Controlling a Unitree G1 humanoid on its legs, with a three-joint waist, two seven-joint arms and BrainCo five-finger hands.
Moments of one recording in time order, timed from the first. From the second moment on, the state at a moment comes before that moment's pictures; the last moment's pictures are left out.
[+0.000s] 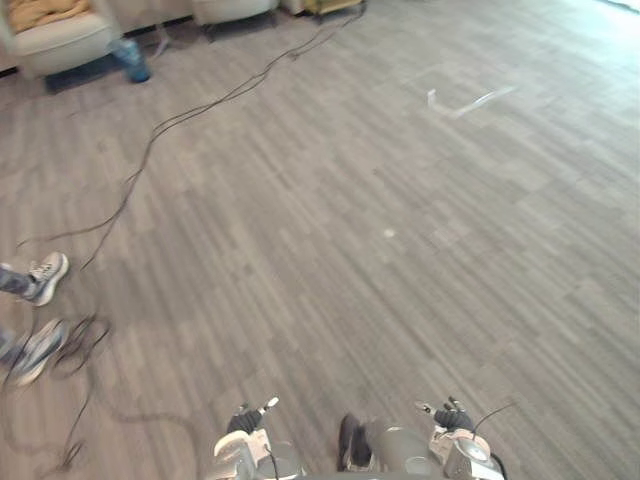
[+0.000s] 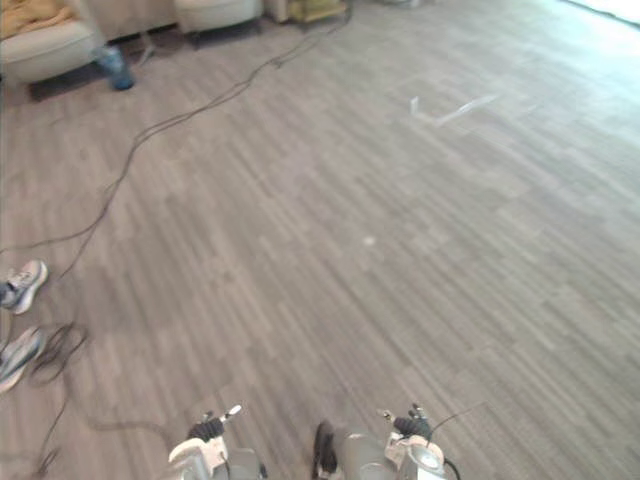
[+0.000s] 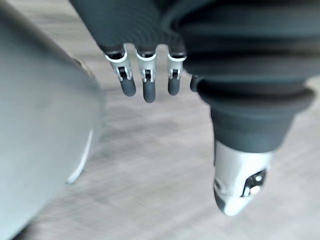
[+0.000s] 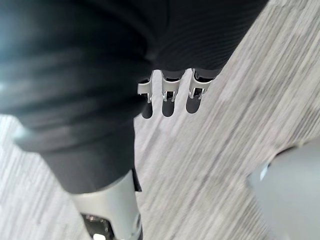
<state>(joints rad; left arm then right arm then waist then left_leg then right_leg) 0.03 -0.03 0.29 0.87 -0.12 0.01 0.09 0.04 0.04 -0.30 0.88 0.09 0.02 -0.10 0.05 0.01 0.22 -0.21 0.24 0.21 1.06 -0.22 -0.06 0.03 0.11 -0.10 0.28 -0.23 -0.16</state>
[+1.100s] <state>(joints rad) 0.05 -0.02 0.32 0.89 -0.12 0.02 0.09 0.01 0.05 -0.28 0.91 0.12 0.03 -0.09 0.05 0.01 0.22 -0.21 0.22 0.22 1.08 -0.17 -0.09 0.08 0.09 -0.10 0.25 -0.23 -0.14</state>
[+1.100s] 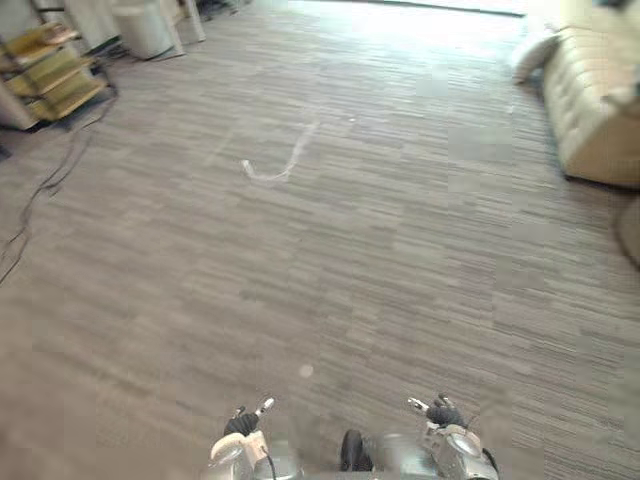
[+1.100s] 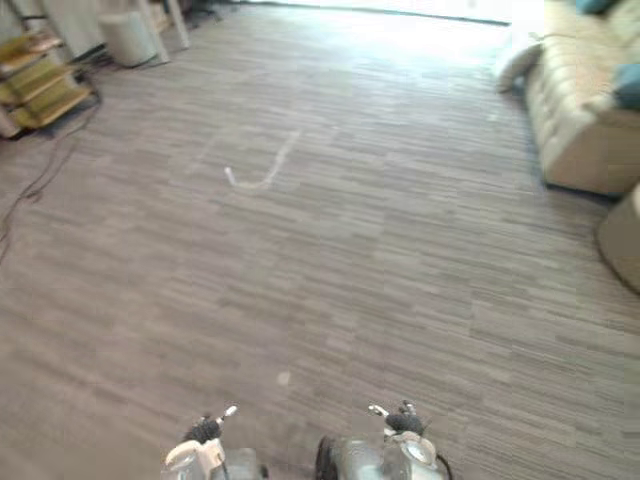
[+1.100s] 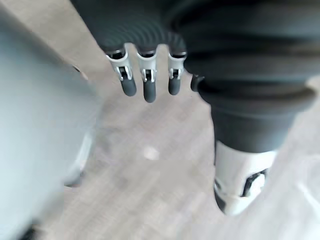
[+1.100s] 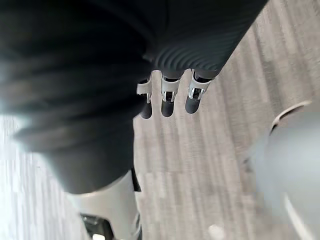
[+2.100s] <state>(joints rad) 0.09 -0.05 0.29 0.93 -0.12 0.03 0.08 0.05 -0.03 -0.32 0.89 0.09 0.03 -0.09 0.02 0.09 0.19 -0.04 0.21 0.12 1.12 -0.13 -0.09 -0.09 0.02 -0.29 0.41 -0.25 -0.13</state>
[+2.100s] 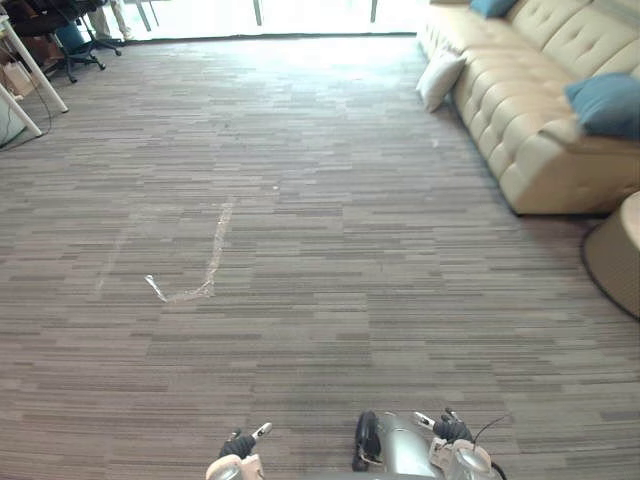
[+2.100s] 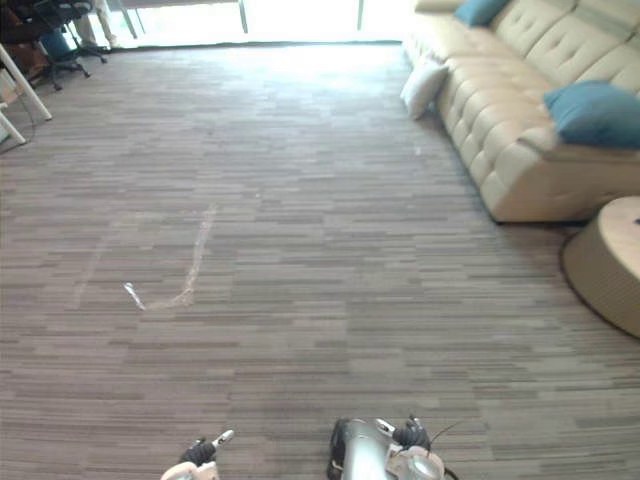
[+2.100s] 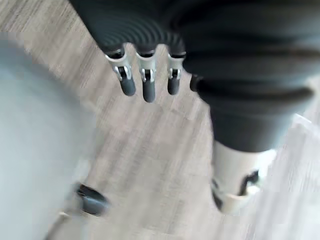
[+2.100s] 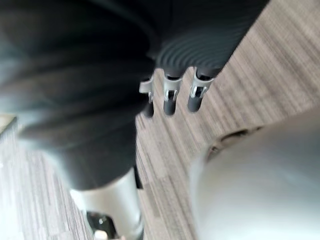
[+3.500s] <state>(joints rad) 0.09 -0.02 0.32 0.84 -0.15 0.02 0.10 0.01 0.06 -0.20 0.94 0.09 0.05 -0.09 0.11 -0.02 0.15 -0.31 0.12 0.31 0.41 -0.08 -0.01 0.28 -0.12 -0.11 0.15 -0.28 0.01</state>
